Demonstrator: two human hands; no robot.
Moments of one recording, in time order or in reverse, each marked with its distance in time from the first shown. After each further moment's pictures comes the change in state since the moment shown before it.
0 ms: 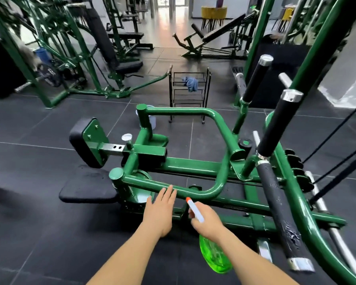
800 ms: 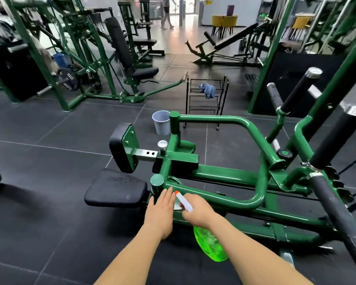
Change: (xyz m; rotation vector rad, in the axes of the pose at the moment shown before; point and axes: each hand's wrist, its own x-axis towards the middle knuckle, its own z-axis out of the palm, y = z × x) left_hand -0.021 -0.135 0.008 0.023 0.031 -0.027; right_hand 0.051 -0.156 0.055 -0.137 -0.082 -0.110
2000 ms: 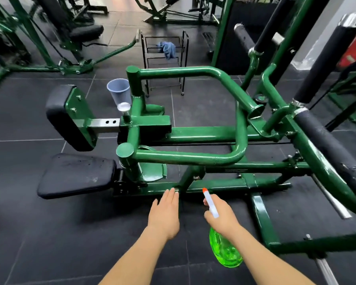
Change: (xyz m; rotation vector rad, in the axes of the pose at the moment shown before) left_hand 0.010 0.056 0.097 -0.100 -0.091 0.264; right_hand -0.076 0.111 0.084 0.212 0.266 0.430
